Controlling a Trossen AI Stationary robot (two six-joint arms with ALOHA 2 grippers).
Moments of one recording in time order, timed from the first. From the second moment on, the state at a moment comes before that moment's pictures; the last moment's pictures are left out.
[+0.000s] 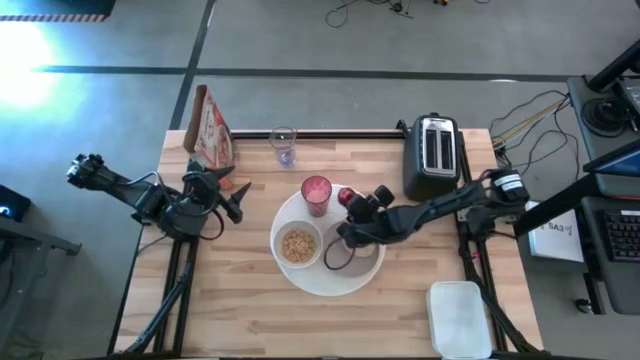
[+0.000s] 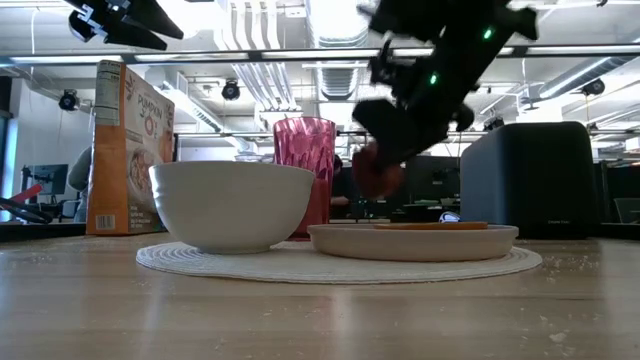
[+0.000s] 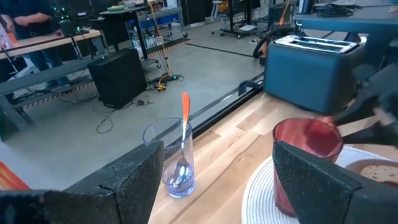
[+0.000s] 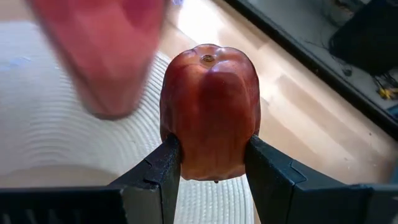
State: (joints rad) left arm -0.44 0.75 0.76 -0.62 -1.18 -0.51; right arm 0.17 1.73 1.09 -0.50 0.82 0.70
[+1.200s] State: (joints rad) left arm -0.44 0.72 0.76 -0.62 -1.18 -0.49; right arm 0.11 1.82 1.09 -0.43 0.73 0.70
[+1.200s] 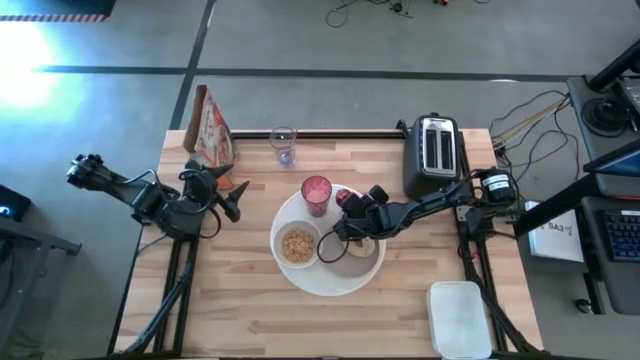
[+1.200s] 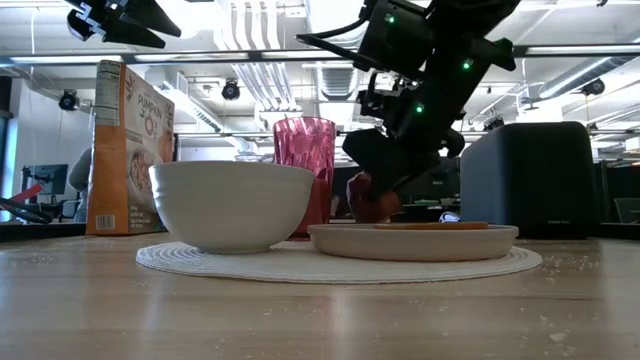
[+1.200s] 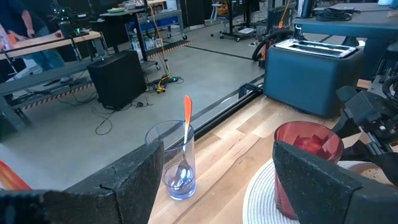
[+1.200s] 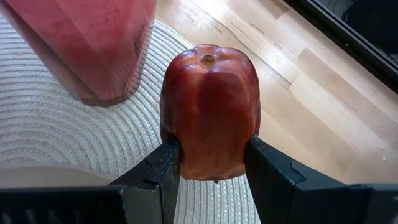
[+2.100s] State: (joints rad) left arm -0.44 0.72 0.76 -0.62 -1.19 -0.47; right arm 0.11 1.82 1.09 -0.43 0.68 0.70
